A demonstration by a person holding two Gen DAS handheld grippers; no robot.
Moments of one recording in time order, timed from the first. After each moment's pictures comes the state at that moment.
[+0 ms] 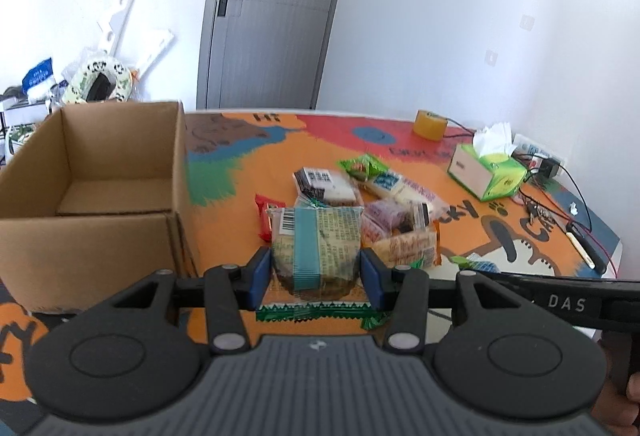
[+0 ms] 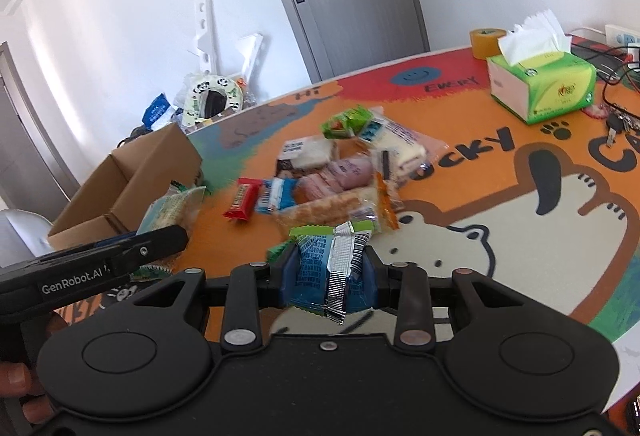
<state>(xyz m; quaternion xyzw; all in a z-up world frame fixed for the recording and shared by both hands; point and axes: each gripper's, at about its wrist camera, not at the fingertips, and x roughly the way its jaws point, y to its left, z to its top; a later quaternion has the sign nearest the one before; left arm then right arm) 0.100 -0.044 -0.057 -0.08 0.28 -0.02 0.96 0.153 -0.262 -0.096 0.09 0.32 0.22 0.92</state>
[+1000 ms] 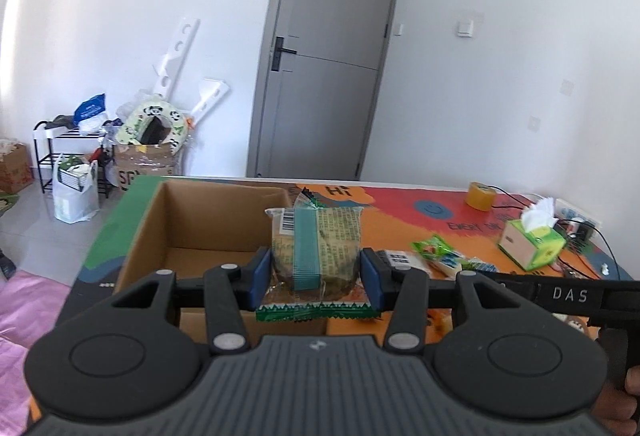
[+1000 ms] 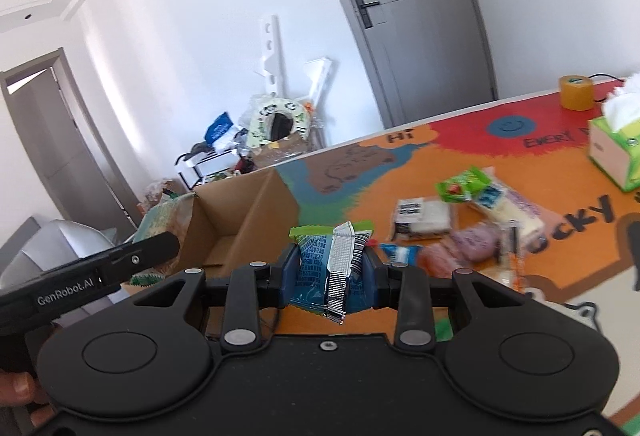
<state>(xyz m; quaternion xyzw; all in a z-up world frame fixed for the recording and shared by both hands) 0.075 0.022 -0.008 -0.09 0.20 0.06 0.97 0.166 -0.195 -0.046 0.10 0.27 0.31 0.91</state>
